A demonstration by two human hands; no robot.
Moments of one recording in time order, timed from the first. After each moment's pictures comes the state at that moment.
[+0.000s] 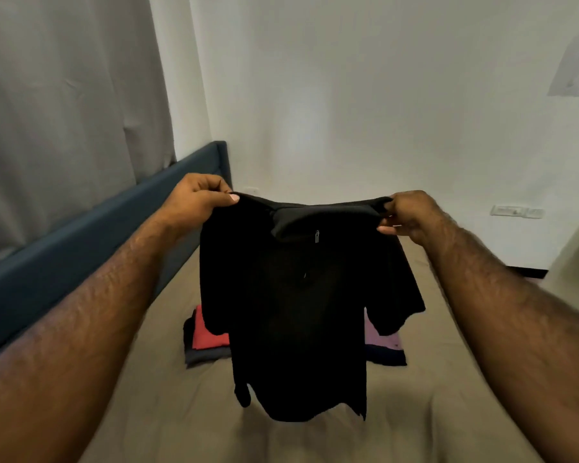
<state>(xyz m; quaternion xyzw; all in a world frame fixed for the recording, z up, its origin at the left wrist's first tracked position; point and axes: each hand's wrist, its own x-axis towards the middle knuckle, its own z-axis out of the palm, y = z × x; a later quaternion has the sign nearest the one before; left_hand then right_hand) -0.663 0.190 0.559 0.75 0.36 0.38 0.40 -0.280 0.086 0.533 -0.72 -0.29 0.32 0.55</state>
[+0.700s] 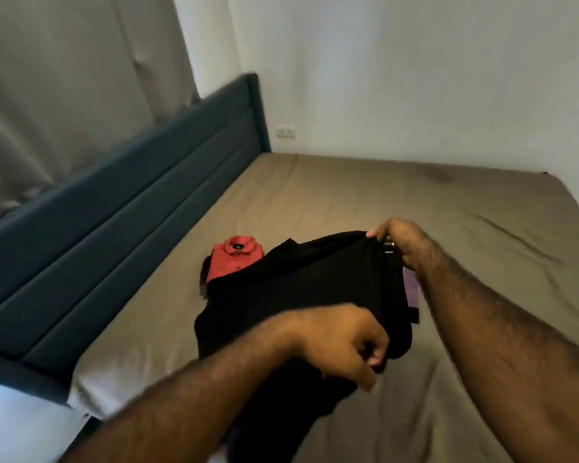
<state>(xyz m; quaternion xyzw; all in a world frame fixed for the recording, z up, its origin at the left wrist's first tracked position) -0.432 -0.005 0.413 0.88 0.22 -0.10 0.41 -0.206 0.122 0.356 -0.69 -0.31 0.49 0.43</state>
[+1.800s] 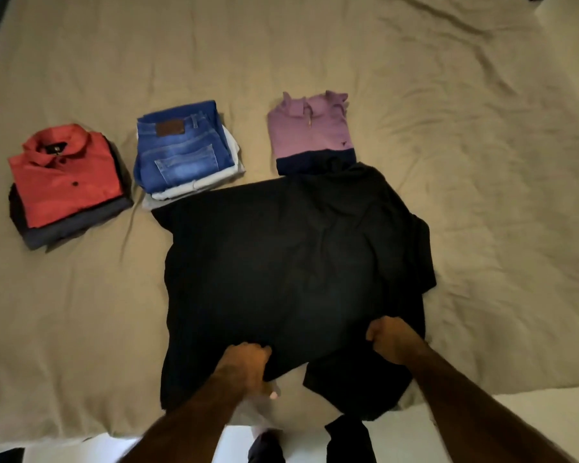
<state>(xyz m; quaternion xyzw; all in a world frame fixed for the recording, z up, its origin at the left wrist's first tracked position) -0.489 -0.011 -0.114 0.80 0.29 -0.47 0.23 -0.186 -0.175 -0.145 -0.77 -0.38 0.50 -0.10</state>
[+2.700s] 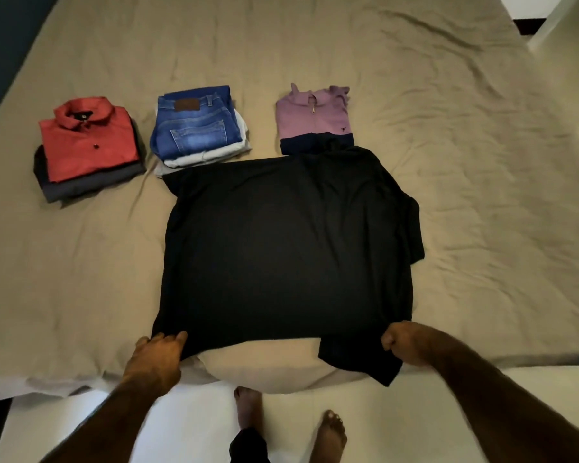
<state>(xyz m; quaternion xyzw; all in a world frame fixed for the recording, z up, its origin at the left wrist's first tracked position) -0.671 -0.048 -0.131 0.81 0.42 -0.41 0.05 -0.211 -0.272 -0.130 -0.71 -0.48 0.47 -0.21</state>
